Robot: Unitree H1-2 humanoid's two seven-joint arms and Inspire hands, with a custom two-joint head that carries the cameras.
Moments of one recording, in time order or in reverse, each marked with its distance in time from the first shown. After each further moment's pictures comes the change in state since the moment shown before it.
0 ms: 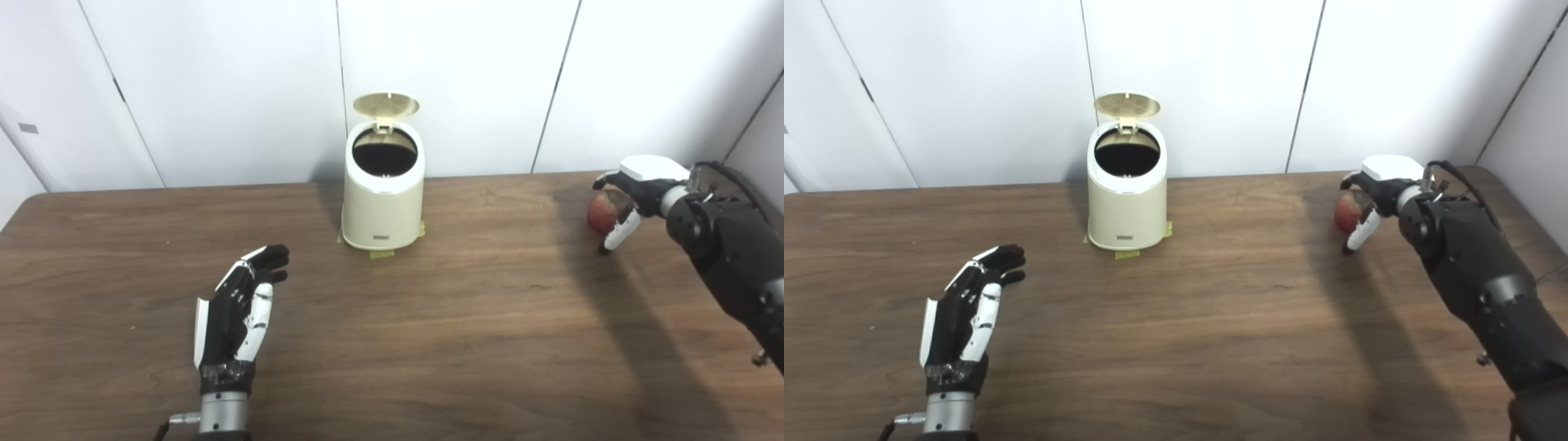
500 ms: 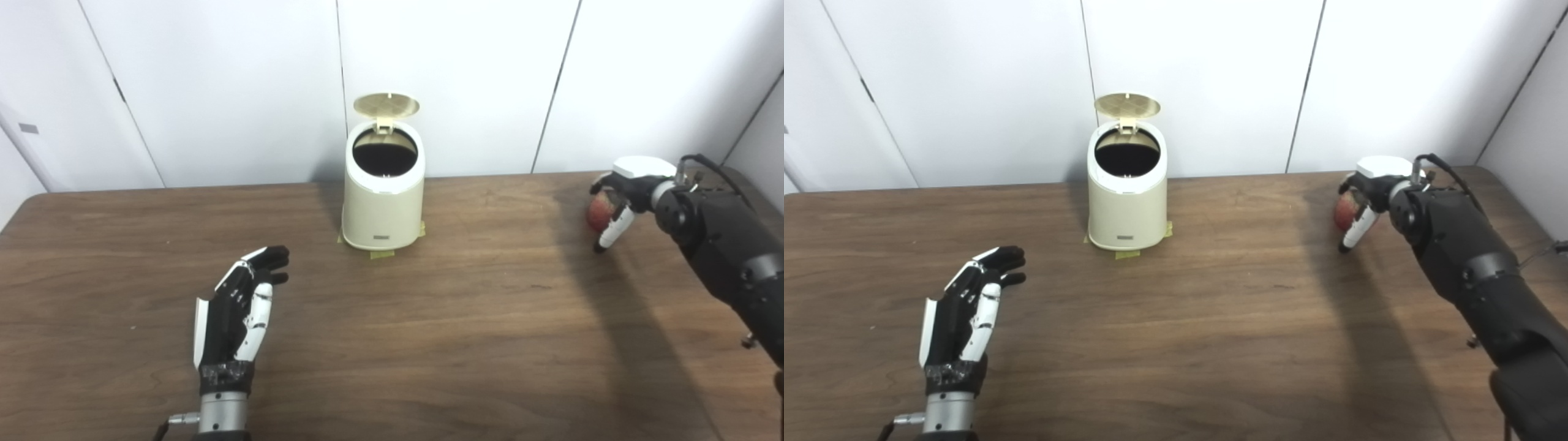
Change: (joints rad) left arm 0.000 -0.002 -0.001 0.000 0.015 -0.002 0.009; right arm -0.074 0.032 0.051 0.175 0.045 -0.026 -0.024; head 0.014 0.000
